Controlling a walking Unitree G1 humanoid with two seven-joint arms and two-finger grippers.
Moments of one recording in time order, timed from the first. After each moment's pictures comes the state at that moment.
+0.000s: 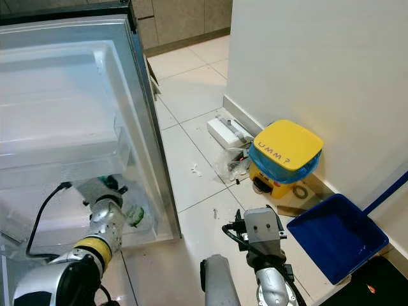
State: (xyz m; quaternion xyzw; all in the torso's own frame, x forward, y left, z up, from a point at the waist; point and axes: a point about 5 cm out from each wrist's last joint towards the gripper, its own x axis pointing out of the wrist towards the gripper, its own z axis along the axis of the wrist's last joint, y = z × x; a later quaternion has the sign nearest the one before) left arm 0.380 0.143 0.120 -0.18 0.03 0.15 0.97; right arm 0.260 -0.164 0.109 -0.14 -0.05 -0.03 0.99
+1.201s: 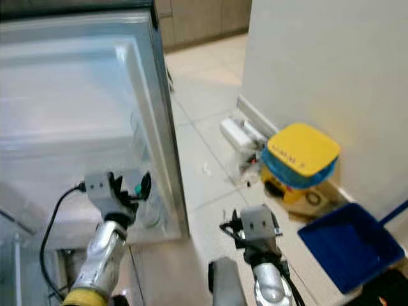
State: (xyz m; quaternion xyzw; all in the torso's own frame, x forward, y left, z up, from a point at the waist) left arm 0.323 0.128 0.129 -0.10 -0.11 -0.11 0.98; right arm 0.269 -0.161 0.100 -0.13 -0.04 -0.01 0.99
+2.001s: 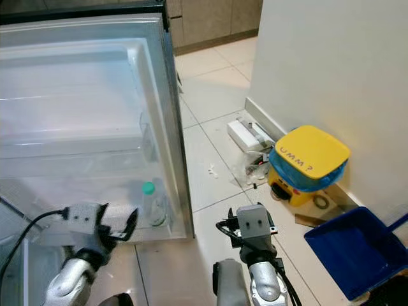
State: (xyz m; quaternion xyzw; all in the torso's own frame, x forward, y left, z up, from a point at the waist) left arm 0.262 0.184 0.084 -0.02 0.03 -0.06 1.00; right arm 0.273 -0.159 0.096 -0.13 -0.04 -0.01 0.99
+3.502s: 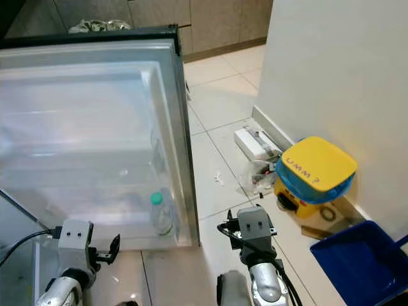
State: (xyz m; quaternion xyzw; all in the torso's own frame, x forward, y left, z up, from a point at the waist) left arm 0.253 0.189 0.057 0.01 0.12 -0.03 0.99; right arm 0.275 -0.158 0.093 -0.12 -0.04 0.01 0.99
